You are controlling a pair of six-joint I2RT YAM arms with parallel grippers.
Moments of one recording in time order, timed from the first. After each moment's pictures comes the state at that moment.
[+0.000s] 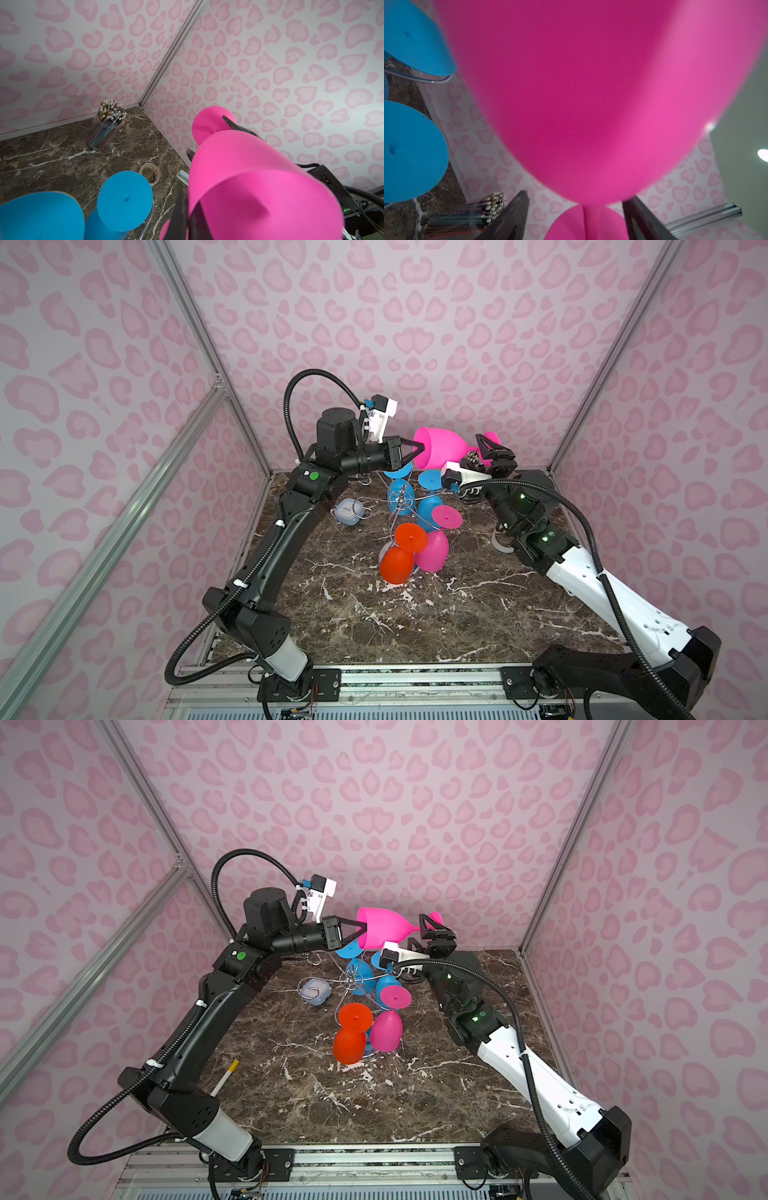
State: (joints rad) left arm -0.47 1.62 1.91 -0.46 0.68 -0.56; right arm 0.59 1.23 1.19 0.21 0.26 -1.28
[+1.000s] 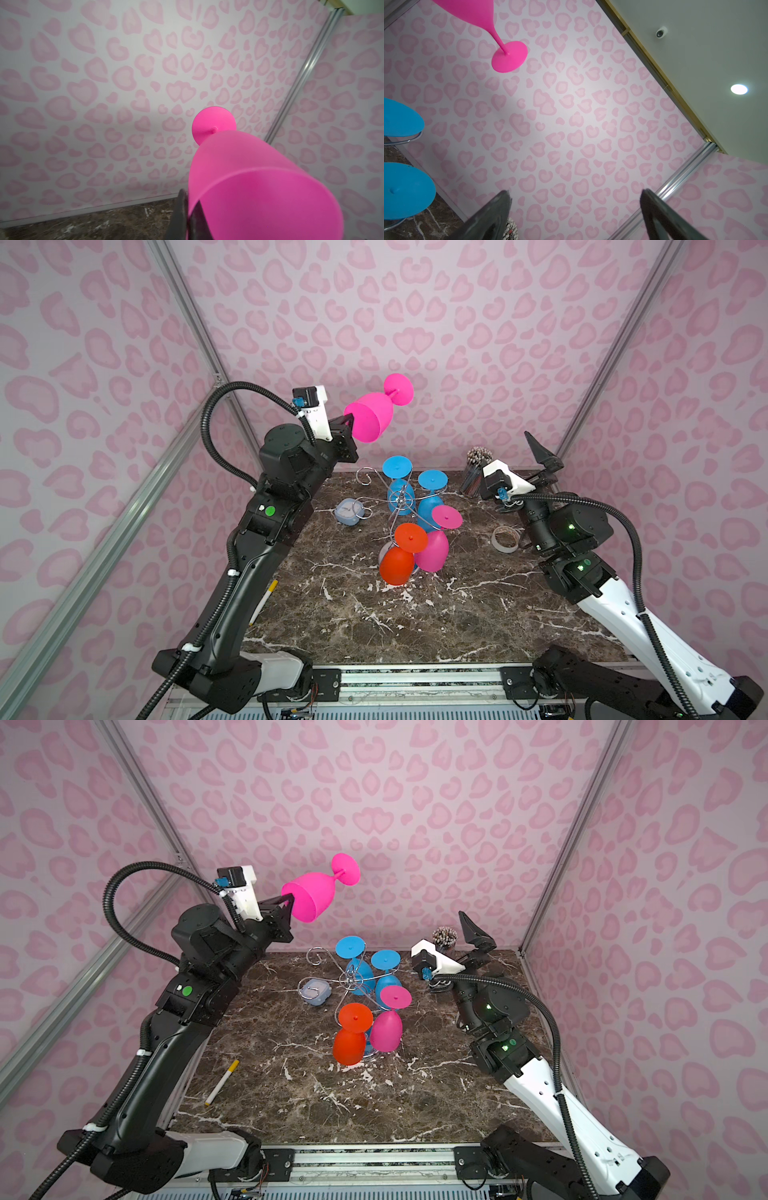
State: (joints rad) left arm -0.41 1.29 1.66 -0.30 -0.12 -0.22; right arm 0.59 1.01 1.09 0.27 0.28 -0.99
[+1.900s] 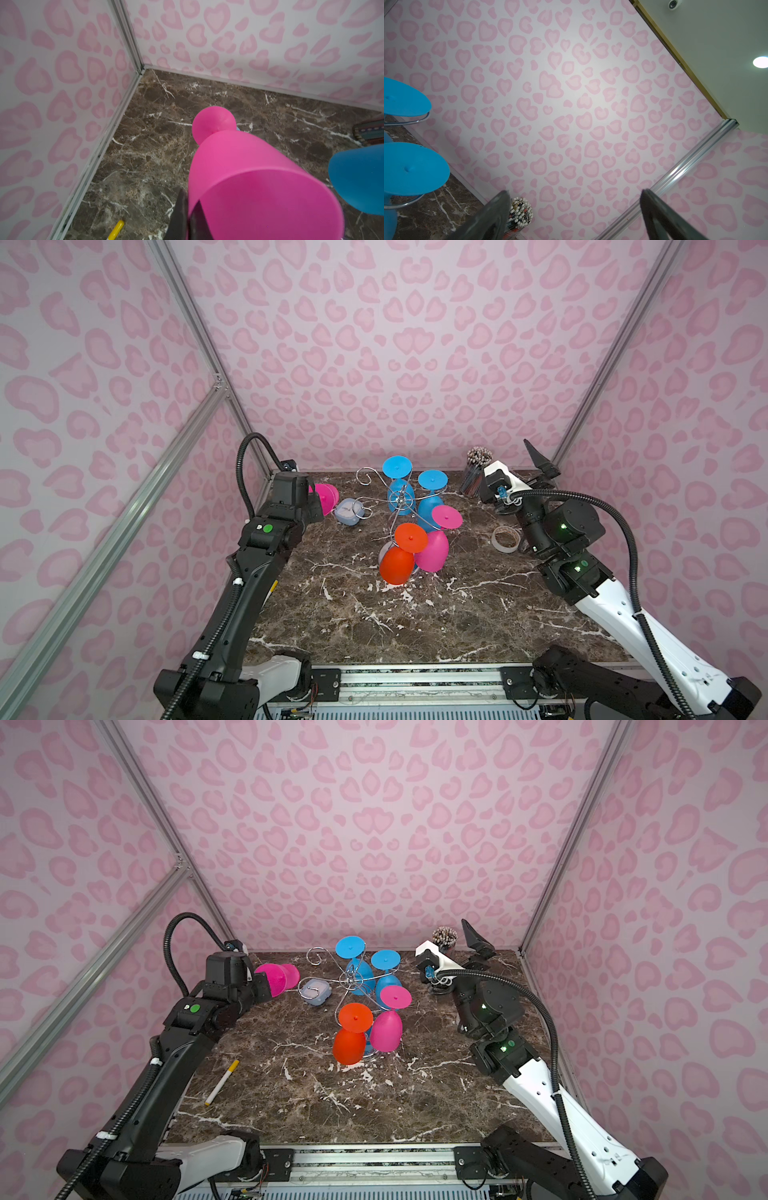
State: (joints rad) left arm -0.20 1.22 1.32 -0.79 -0.30 -0.28; right arm 0.56 1.00 1.05 0.23 0.31 -0.91
